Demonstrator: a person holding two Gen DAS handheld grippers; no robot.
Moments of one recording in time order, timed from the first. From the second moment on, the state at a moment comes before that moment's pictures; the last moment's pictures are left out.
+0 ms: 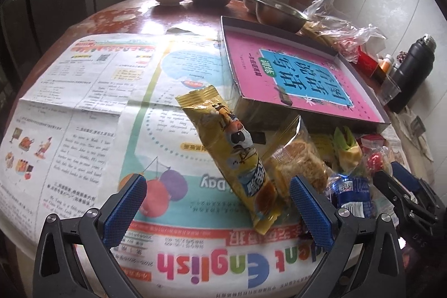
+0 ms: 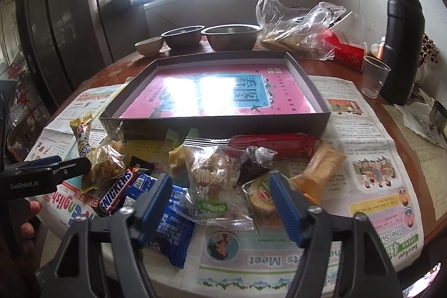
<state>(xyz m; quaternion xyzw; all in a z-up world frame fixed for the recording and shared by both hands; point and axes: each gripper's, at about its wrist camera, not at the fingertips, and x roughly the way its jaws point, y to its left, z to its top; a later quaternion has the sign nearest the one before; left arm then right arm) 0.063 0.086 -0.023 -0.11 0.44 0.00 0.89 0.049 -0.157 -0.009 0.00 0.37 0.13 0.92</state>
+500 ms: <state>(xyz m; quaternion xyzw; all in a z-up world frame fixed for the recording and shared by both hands) 0.078 0.095 -0.028 -0.18 0.44 -0.04 0.88 0.065 -0.140 -0.013 -0.03 0.37 0.14 0.92</state>
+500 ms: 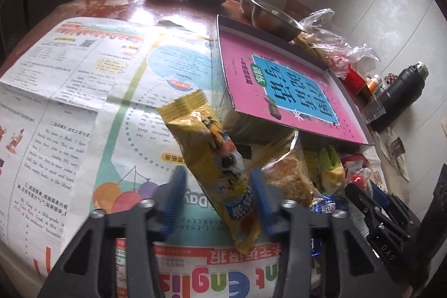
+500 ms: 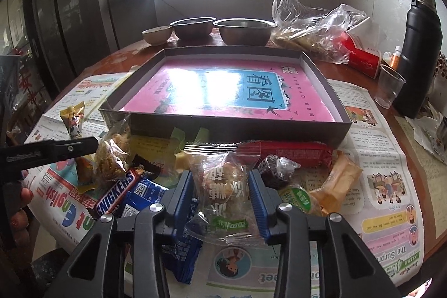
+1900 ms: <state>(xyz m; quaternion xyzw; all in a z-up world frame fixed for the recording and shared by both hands) 0.158 0.048 0.022 -0.15 0.38 -0.09 0.91 0.155 -0.206 0.031 0.06 0.32 0.09 0.94</state>
